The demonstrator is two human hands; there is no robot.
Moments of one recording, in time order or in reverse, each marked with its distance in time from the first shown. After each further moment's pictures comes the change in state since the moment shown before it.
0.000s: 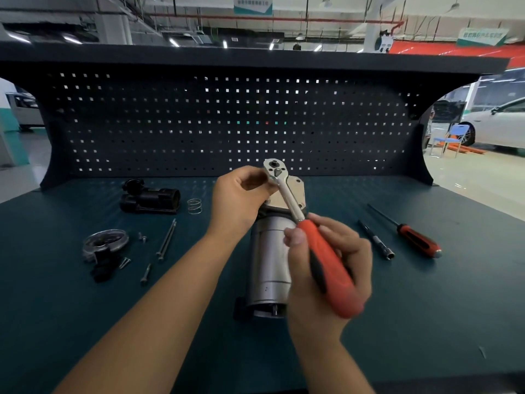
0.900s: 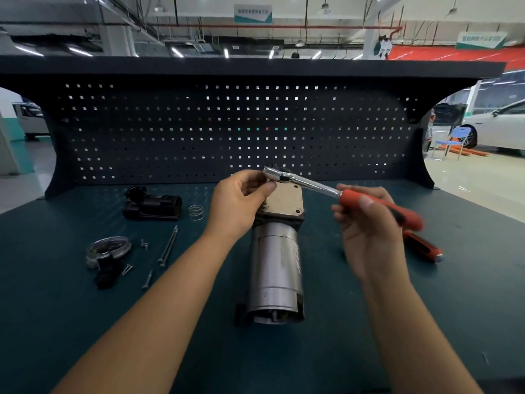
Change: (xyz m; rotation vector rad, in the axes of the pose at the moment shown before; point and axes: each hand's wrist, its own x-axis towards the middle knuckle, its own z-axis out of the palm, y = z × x) left_hand 0.005 0.001 -0.003 0.015 -0.060 -0.005; right_hand 0.095 0.024 -0.035 0.468 -0.208 0.614
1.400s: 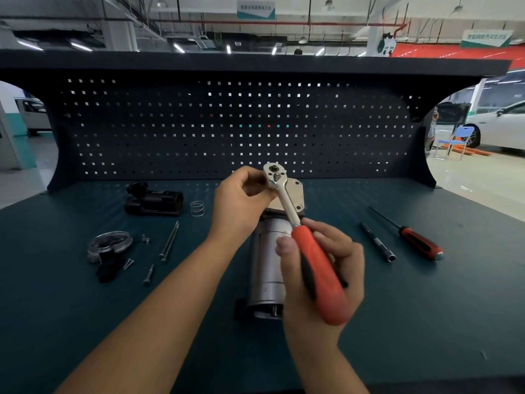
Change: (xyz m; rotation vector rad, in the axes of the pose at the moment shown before) left_hand -0.010 -0.001 0.005 0.060 0.084 0.022; right_hand -0.084 0.052 0.048 -0.469 0.138 -0.581
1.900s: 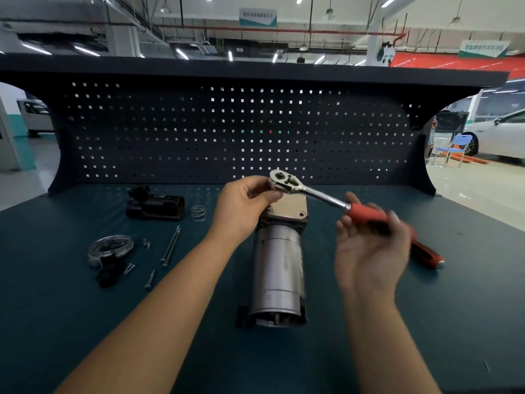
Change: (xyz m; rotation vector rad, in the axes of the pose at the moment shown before) left_hand 0.009 0.002 -0.007 -0.051 -0.143 -0.055; right_hand 0.076 0.020 -0.028 0.624 0.217 0.716
